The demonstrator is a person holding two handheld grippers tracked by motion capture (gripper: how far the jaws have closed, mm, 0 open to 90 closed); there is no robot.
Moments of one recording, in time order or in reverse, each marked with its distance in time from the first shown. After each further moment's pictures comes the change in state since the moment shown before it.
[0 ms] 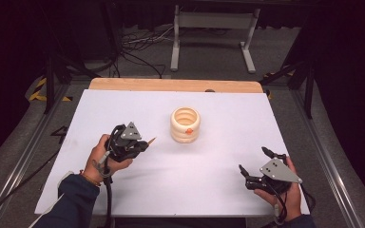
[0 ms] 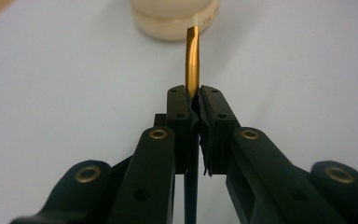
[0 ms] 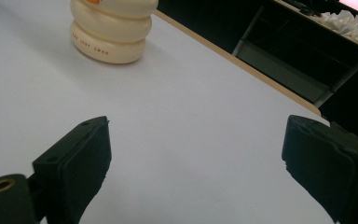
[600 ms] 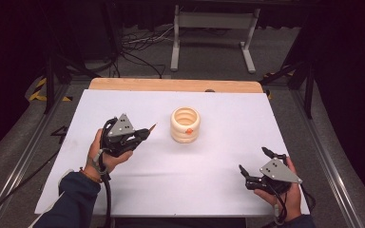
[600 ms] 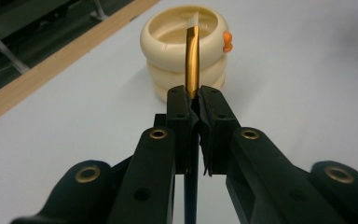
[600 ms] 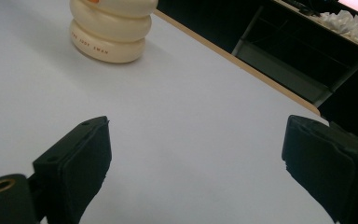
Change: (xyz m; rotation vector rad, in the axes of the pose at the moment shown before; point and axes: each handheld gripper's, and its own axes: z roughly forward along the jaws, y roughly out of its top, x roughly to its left) left arm 0.005 0.008 -0.017 -0.238 0.034 -0.011; right arm 0.000 0.000 0.000 0.000 -0.009 -0.003
